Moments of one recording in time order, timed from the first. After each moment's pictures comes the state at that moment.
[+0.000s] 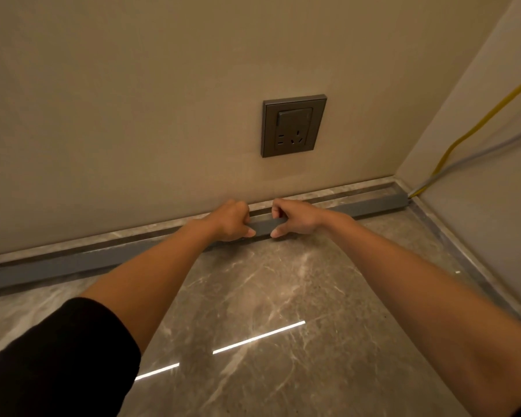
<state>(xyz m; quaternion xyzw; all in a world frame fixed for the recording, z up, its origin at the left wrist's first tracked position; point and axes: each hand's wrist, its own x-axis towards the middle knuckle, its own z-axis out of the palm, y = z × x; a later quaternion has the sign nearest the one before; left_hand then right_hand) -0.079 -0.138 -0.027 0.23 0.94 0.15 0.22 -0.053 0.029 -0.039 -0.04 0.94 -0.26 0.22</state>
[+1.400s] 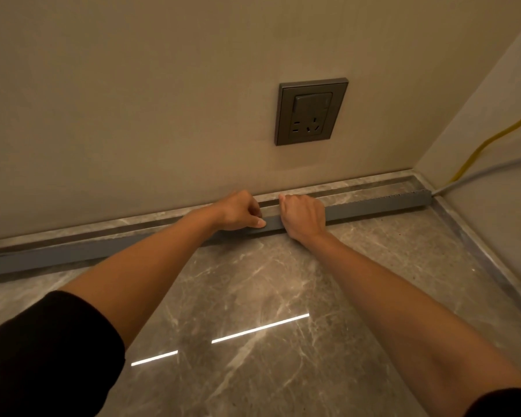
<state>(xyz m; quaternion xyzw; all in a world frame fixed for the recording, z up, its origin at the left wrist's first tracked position) -0.085 -0.144 -0.033 0.24 0.91 0.21 0.27 -0.040 -0.009 -0.065 0.06 0.99 -0.07 -0.05</state>
